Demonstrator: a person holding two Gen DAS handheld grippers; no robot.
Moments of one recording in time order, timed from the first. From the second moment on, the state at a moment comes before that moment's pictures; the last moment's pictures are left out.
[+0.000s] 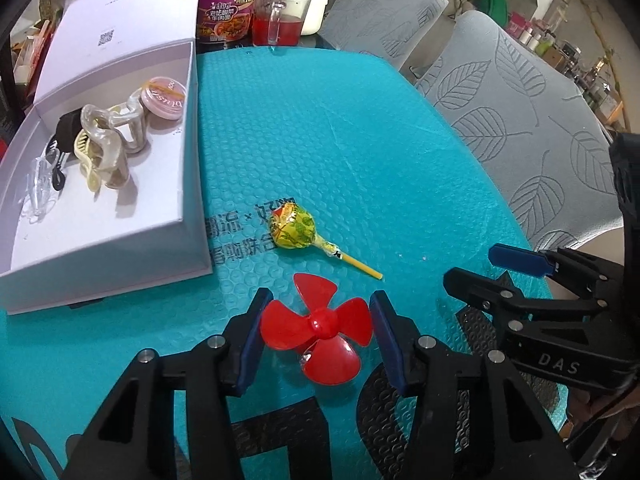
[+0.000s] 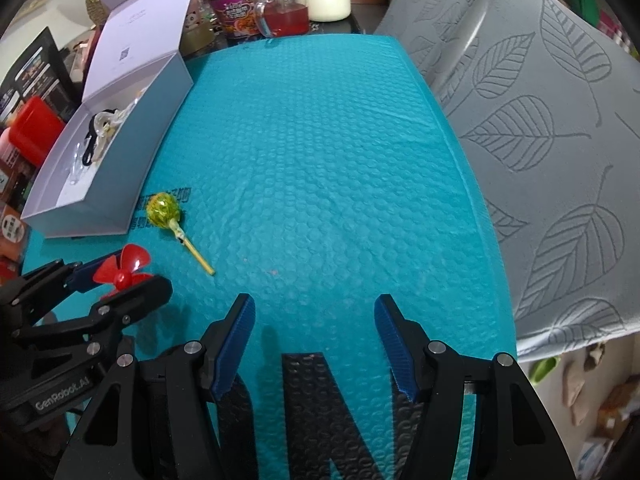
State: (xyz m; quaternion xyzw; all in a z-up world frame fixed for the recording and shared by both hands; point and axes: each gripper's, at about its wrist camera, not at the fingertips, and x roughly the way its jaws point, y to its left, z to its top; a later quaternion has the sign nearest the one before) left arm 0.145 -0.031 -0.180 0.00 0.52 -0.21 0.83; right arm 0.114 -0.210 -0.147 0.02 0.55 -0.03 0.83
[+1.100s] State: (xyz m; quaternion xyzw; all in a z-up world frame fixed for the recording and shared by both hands) left arm 0.151 0.070 -0.180 -0.05 0.53 -0.10 0.84; right arm 0.187 -0.111 -0.175 -0.07 0.54 0.11 0.83
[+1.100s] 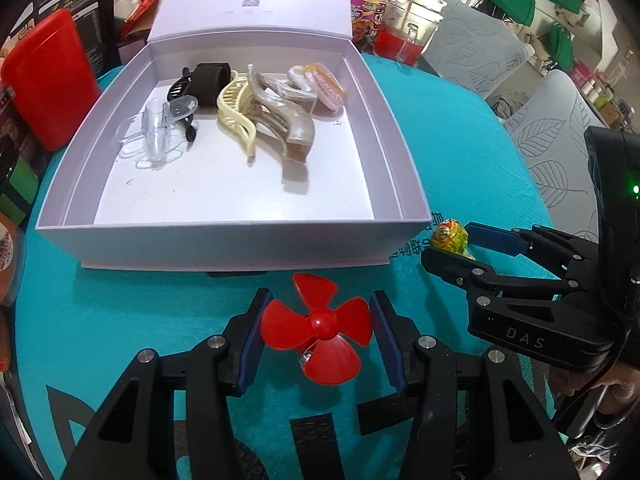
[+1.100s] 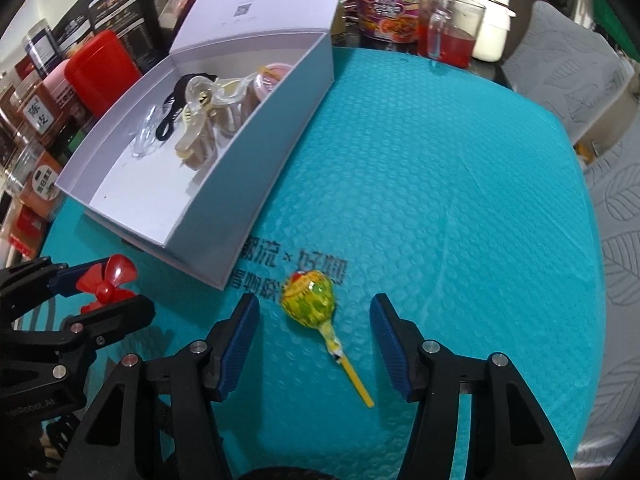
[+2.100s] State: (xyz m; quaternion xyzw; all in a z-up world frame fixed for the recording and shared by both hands) left arm 0.104 0.015 -0.119 -0.02 0.50 -0.14 0.86; right arm 0.101 -0.162 -0.121 -0.04 0.54 0.07 0.84
